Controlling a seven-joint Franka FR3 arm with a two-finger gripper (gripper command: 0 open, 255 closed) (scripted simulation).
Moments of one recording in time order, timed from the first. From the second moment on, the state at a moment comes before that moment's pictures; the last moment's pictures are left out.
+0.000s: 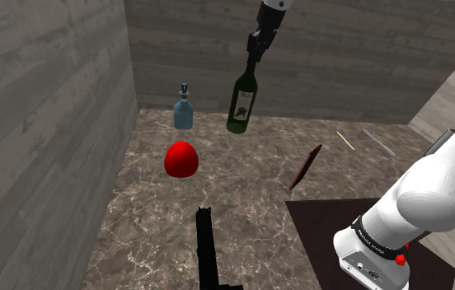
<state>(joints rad) 0.02 -0.05 0.06 -1.77 -0.03 1.91 -0.17</state>
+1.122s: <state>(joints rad) 0.02 0.01 0.06 -1.48 -0.03 1.66 -0.17</state>
